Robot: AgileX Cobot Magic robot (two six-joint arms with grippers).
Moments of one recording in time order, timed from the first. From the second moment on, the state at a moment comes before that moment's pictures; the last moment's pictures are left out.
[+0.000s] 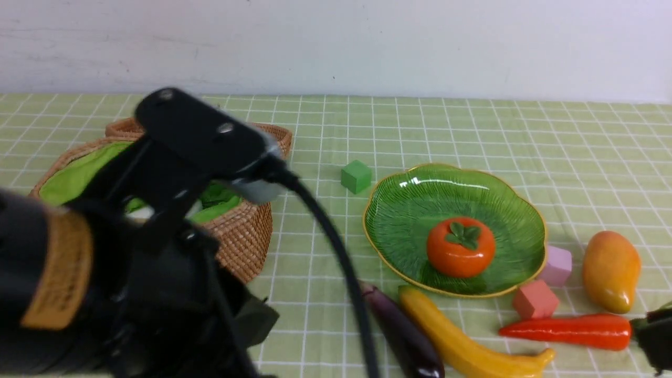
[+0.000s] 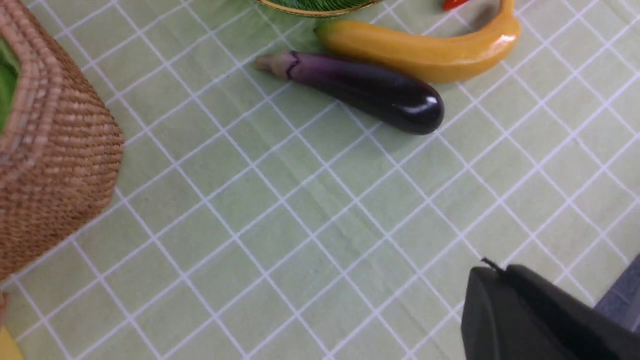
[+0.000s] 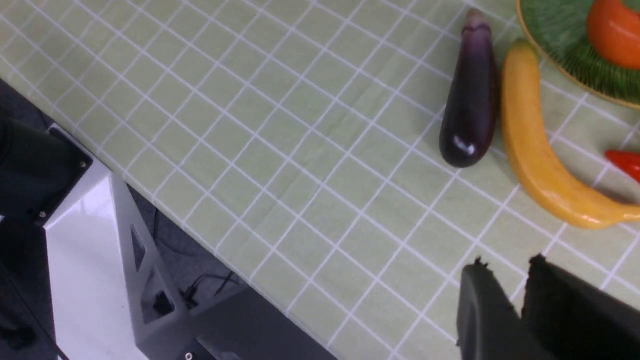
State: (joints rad) right arm 0.41 0.89 -1.10 0.43 1.27 -0.13; left arm -0.98 0.98 -1.02 0.13 0.92 -0.33
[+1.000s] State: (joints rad) right arm 0.72 1.79 -1.36 0.11 1.01 -0.02; left arm -0.98 0.50 -0.80 0.11 0.77 -0.33
